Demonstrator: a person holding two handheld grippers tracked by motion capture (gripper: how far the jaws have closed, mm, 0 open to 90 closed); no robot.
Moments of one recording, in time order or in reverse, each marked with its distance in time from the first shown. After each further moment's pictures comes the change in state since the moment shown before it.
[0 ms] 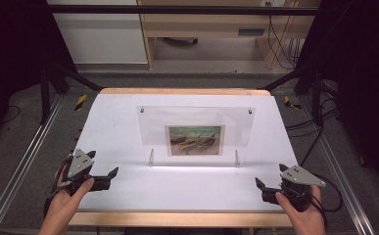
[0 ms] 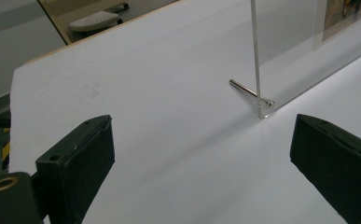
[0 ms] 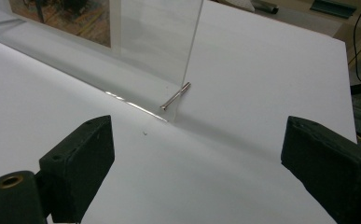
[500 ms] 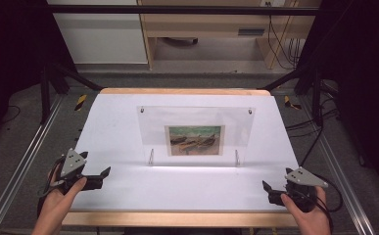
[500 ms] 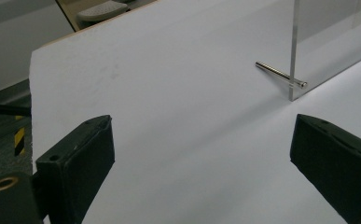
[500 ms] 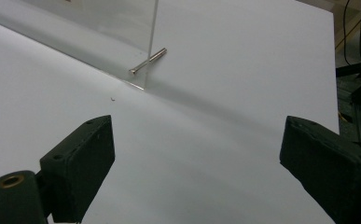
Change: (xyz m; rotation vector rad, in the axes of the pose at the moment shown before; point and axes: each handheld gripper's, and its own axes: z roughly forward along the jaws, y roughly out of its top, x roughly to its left) left arm 0.022 -0.016 0.002 0.026 0.026 -0.025; right arm -0.019 -0.023 0.006 0.069 -0.039 -0.009
